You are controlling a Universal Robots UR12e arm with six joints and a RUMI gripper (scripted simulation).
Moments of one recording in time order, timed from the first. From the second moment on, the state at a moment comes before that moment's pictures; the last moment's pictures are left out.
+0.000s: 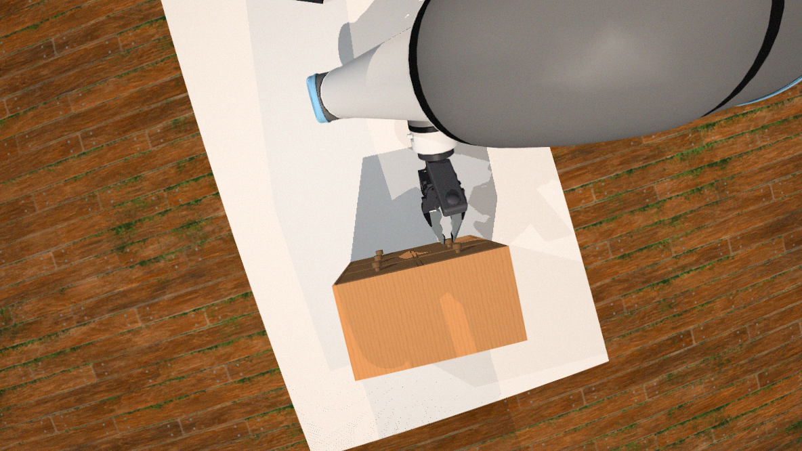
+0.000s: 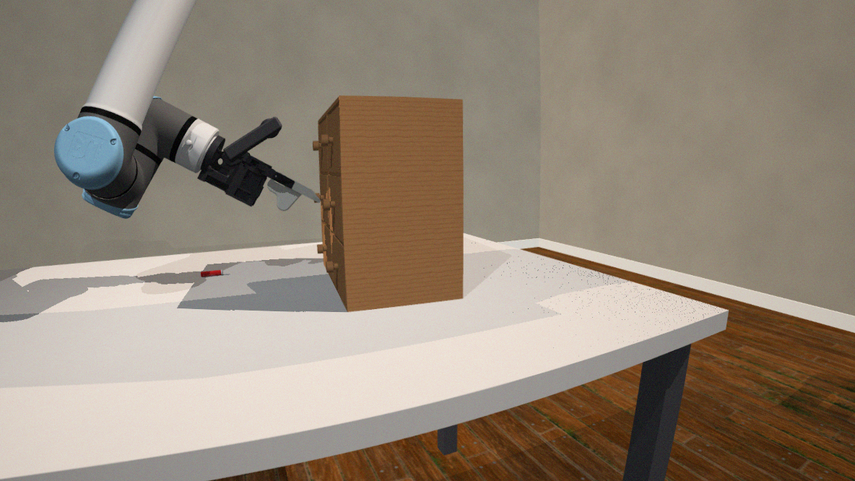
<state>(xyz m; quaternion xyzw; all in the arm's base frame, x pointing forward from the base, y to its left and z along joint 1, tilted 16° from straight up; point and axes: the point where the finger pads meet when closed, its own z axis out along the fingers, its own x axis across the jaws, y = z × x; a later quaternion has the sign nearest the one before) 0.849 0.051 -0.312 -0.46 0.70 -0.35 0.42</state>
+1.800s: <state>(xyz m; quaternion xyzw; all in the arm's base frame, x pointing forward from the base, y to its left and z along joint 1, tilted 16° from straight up) 0.813 0.060 -0.316 -0.46 0.70 -0.35 0.42</state>
